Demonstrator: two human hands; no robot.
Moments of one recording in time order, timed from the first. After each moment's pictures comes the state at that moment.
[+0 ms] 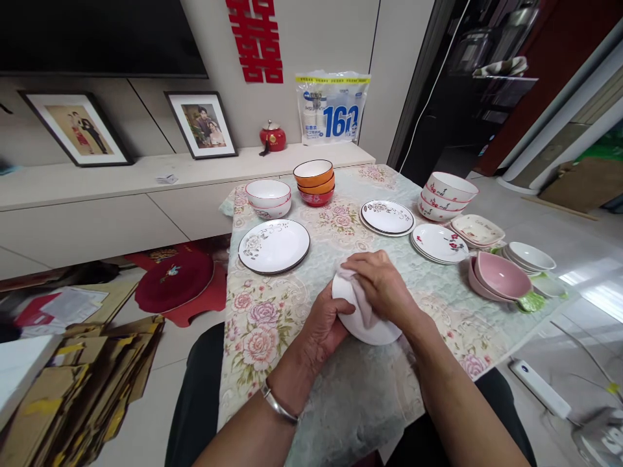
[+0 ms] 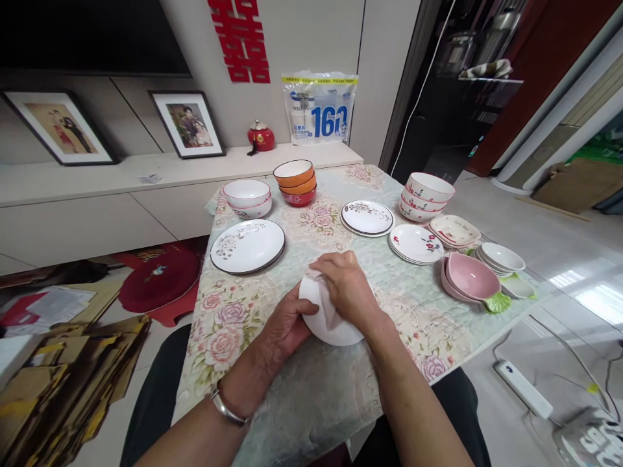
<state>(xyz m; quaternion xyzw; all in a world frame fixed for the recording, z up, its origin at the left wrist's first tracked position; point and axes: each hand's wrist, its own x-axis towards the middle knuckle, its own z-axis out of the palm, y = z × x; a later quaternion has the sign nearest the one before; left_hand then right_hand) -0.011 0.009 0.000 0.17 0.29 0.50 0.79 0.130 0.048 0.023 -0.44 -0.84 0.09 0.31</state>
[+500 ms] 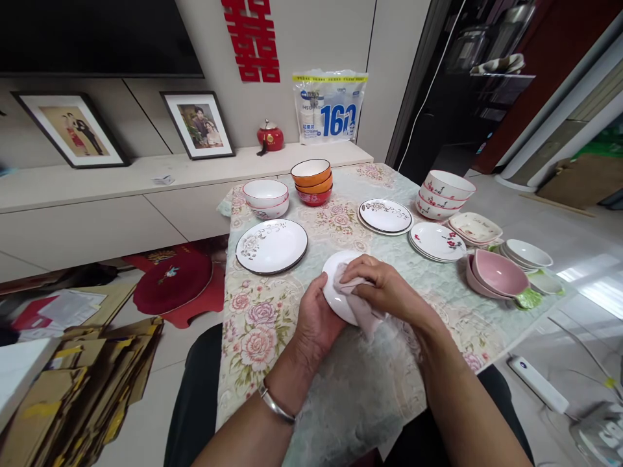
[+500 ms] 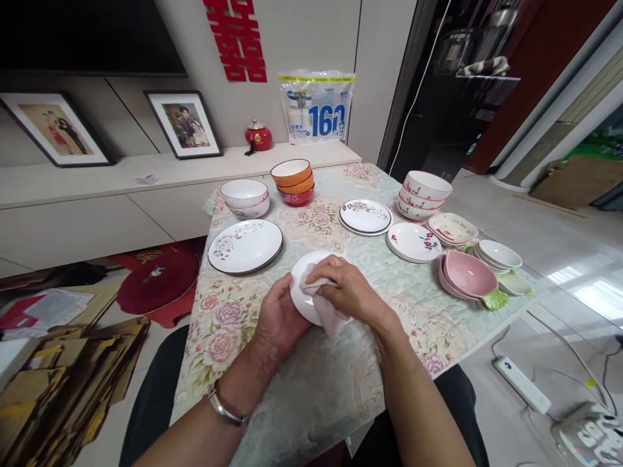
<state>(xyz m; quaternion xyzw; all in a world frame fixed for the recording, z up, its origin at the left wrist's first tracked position) -0.013 0.016 0.004 0.07 0.23 0.55 0.80 0.139 0.046 0.033 -0.39 -0.83 0.26 0.30</state>
